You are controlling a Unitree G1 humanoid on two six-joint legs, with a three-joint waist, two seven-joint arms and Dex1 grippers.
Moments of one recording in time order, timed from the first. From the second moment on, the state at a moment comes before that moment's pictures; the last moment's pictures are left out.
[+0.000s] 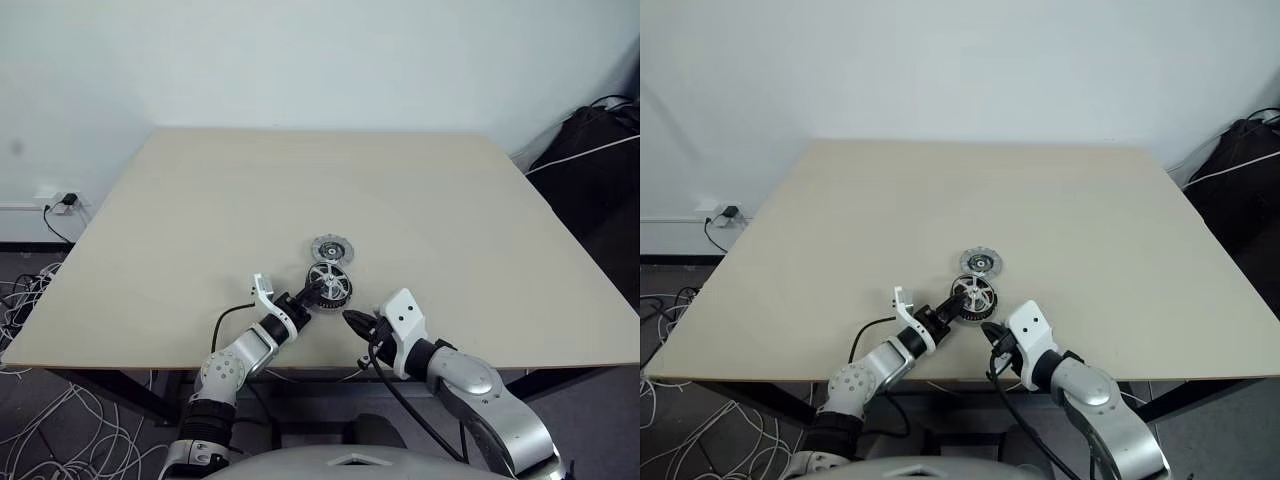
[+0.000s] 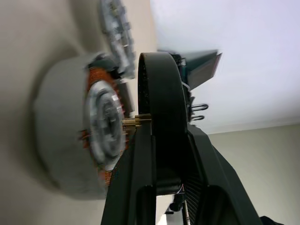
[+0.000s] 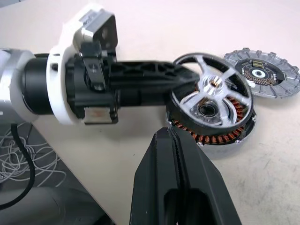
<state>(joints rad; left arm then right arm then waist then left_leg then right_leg) -0.07 -0.06 -0.01 0.26 -1.10 0.62 -0.29 0.25 -0.40 0.24 -0.59 0.22 0.58 0.44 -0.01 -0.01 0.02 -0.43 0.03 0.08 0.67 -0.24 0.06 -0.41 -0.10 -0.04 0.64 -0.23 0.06</state>
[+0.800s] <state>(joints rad) -0.10 -0.06 0.00 0.22 -1.06 0.63 -0.33 0.27 -0.40 0.23 -0.59 0.22 0.58 0.43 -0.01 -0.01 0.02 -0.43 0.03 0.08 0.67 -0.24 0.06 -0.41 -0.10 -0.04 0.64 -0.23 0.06</state>
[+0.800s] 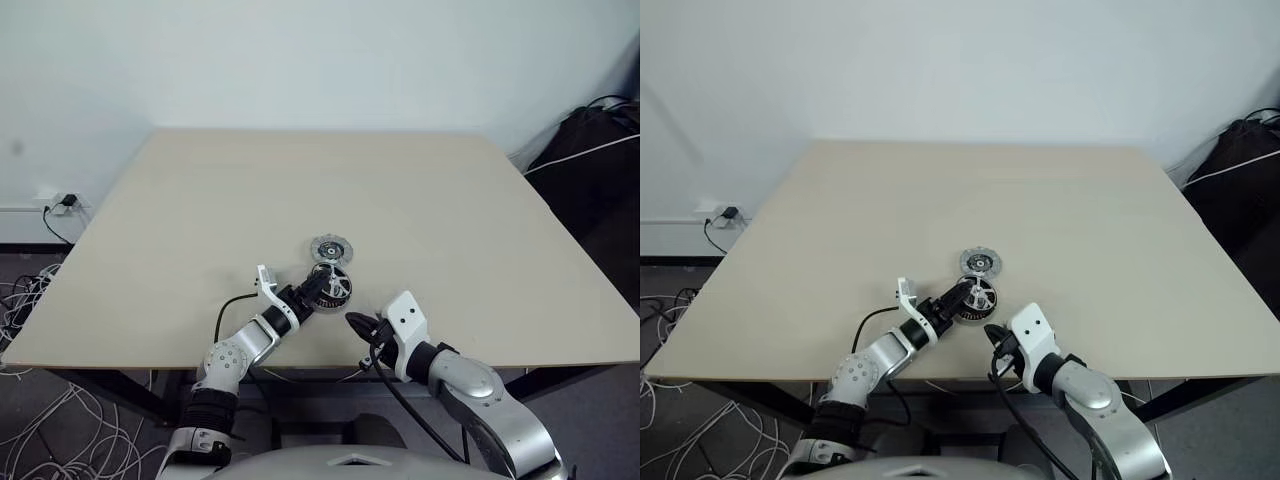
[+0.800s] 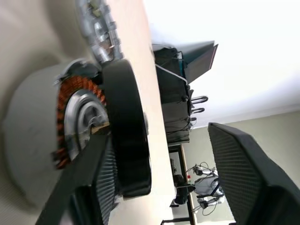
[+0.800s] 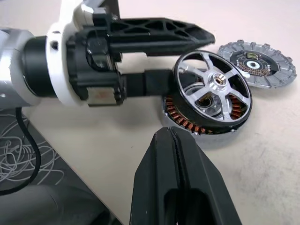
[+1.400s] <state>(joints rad) -0.02 -0.06 0.00 0.07 -1.01 0.66 -0.21 0.25 -0.40 0.23 -0.59 0.22 0.58 0.44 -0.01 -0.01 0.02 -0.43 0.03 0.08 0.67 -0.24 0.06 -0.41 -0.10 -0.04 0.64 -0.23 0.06</state>
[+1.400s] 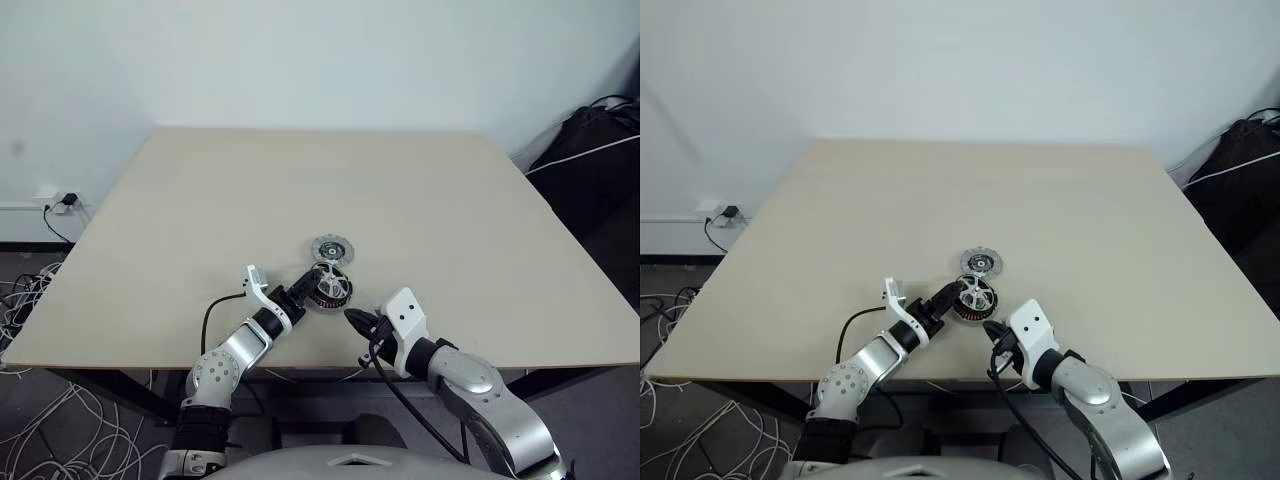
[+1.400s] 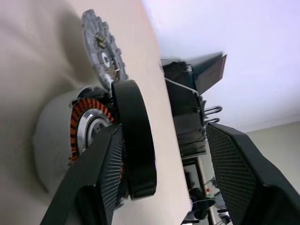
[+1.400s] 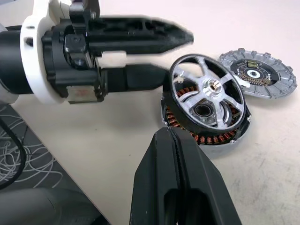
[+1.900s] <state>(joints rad) 0.05 -0.06 -0.04 -0.03 -0.80 0.59 -0.23 0.23 -0.40 0.24 -0.56 0.22 0.57 0.45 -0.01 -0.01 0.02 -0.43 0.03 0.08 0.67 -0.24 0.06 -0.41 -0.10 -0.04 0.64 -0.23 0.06</state>
